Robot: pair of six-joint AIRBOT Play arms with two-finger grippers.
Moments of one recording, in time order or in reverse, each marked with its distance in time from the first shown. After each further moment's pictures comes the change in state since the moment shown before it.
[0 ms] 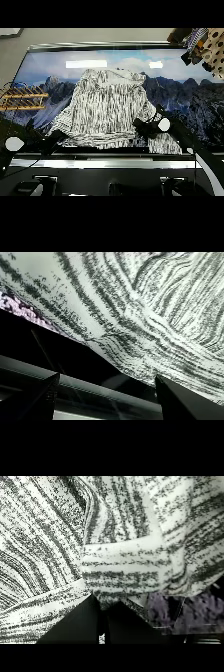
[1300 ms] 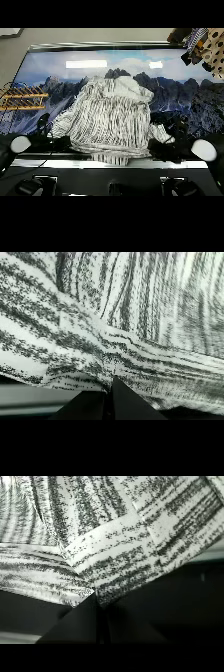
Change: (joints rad) left arm -0.286 0.035 0.132 0.135 -0.142 0.036; right arm 0.004 0.590 0.007 -0.114 0.722 0.175
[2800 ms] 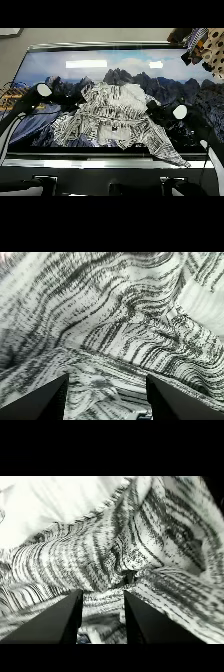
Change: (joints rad) left arm 0.116 -0.785 0.695 -0.113 0.178 0.062; right arm -0.174 -0.547 0.188 -0.004 -0.644 0.011
